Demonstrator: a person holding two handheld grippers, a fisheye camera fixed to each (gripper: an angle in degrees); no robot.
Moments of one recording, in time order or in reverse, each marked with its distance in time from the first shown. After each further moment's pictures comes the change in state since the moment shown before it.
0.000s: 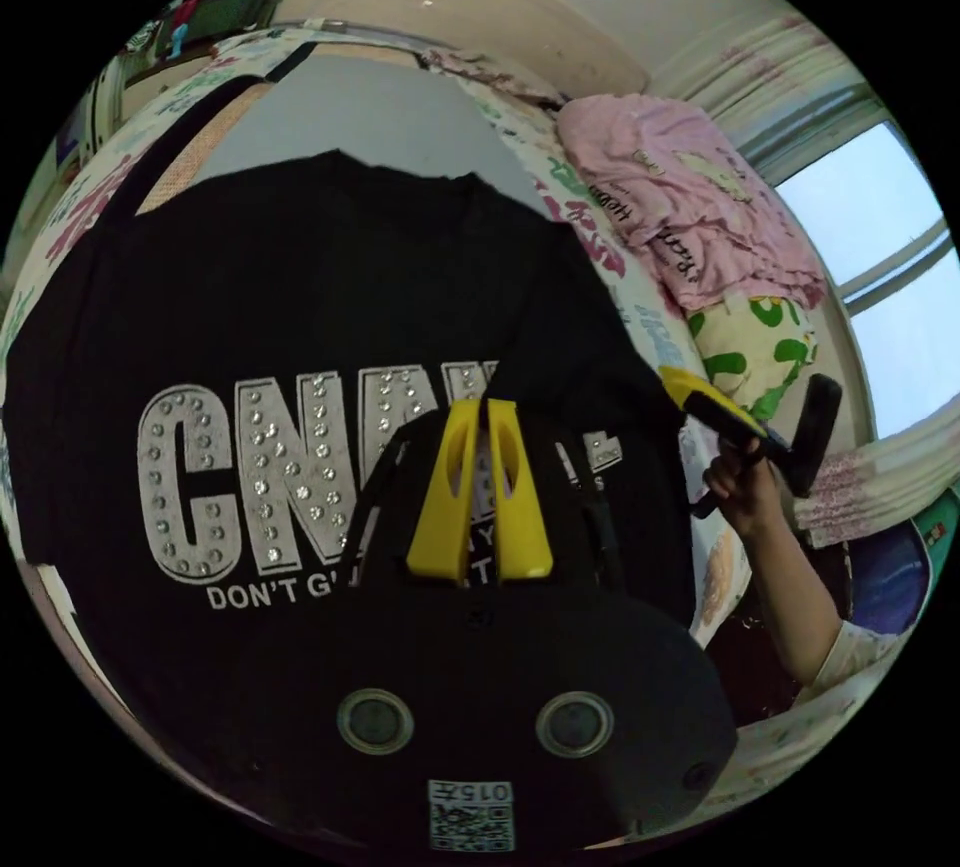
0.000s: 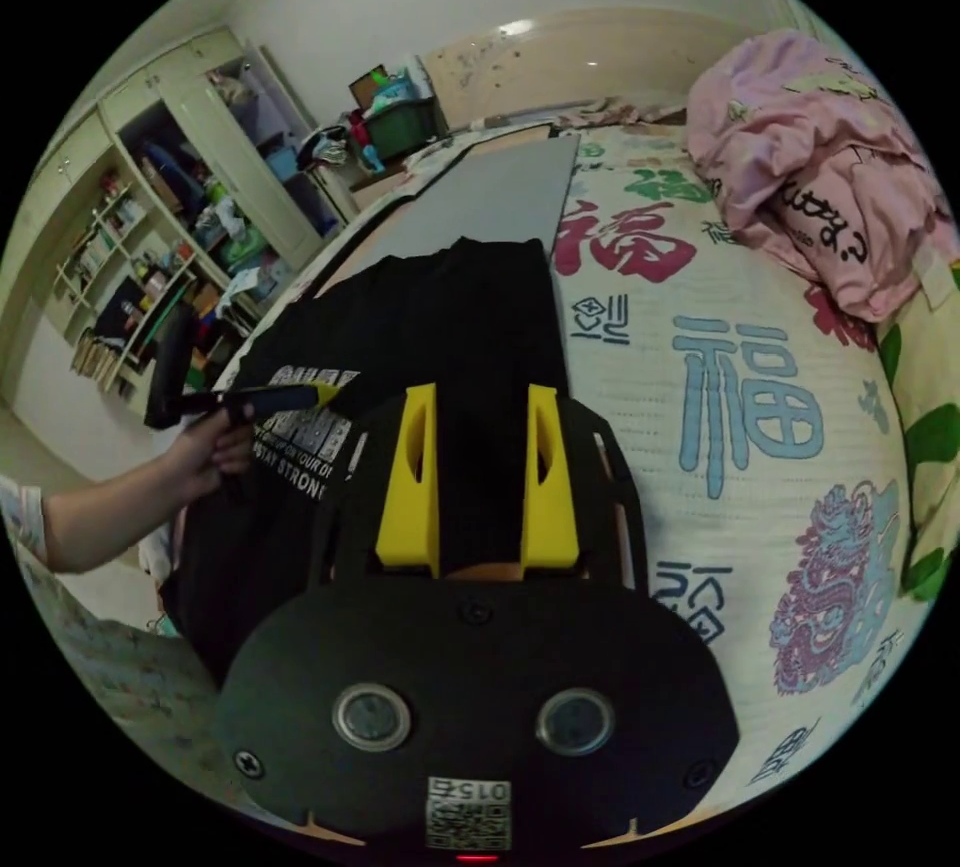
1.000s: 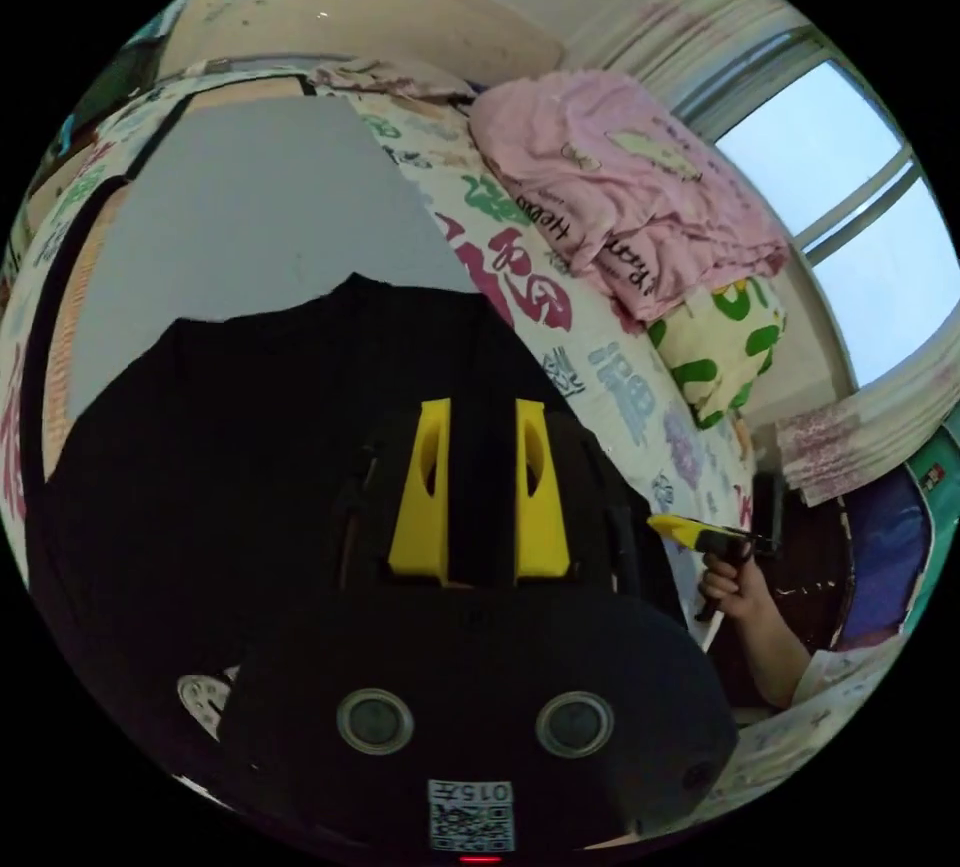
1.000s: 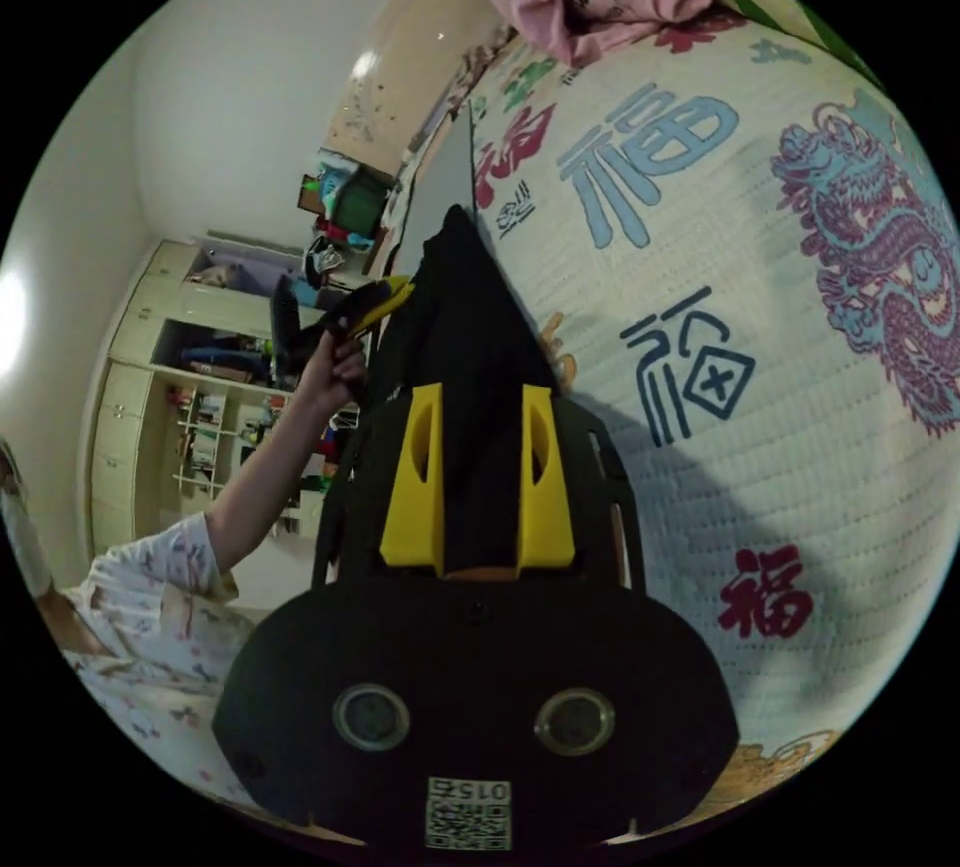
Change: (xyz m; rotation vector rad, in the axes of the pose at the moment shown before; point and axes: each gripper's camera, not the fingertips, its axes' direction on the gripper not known) left arm 0.229 -0.091 0.104 -0.119 0.042 0.231; right arm 0.252 0.267 -0.083 -0.009 -0.427 0.543
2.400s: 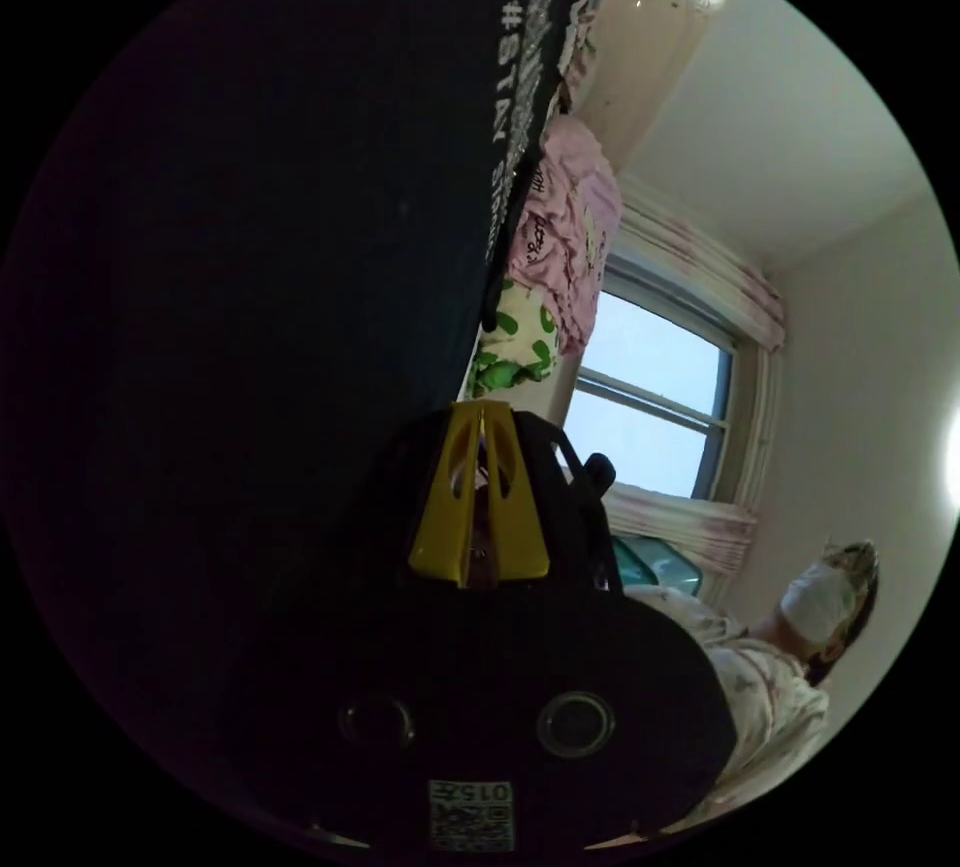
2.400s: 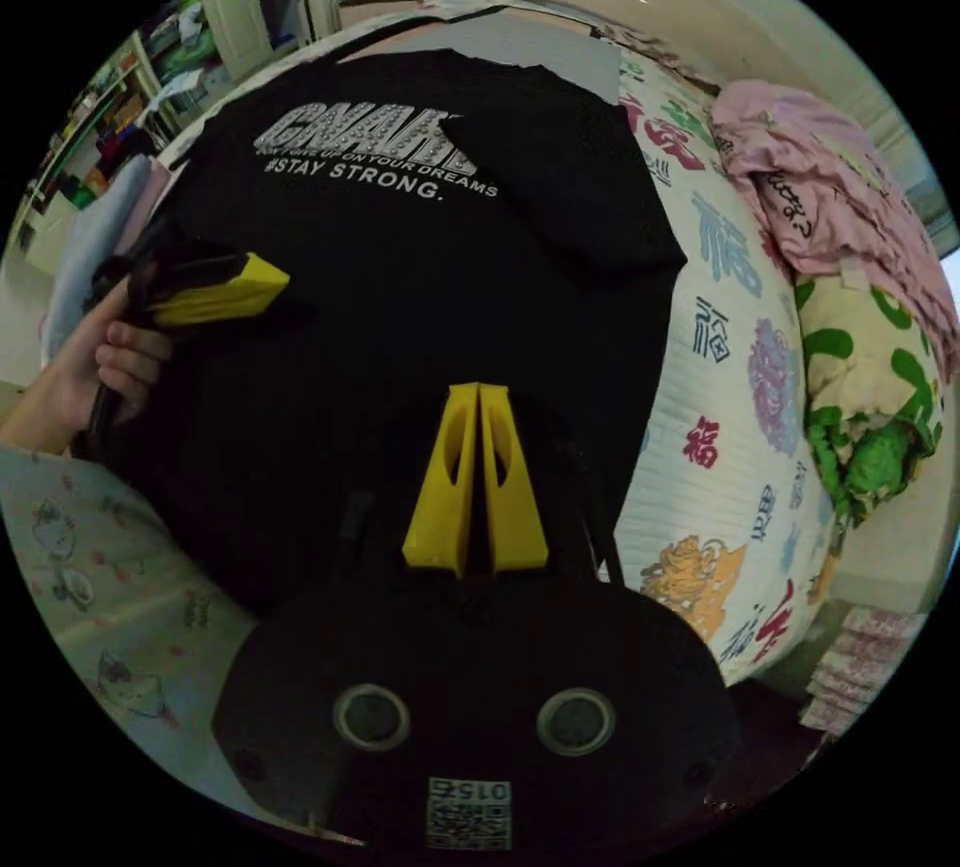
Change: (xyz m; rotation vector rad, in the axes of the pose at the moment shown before) left arm 0.116 0.532 0.096 0.030 1.062 -0.760; right arm -0.062 0.686 0.207 -0.343 0.975 -0.696
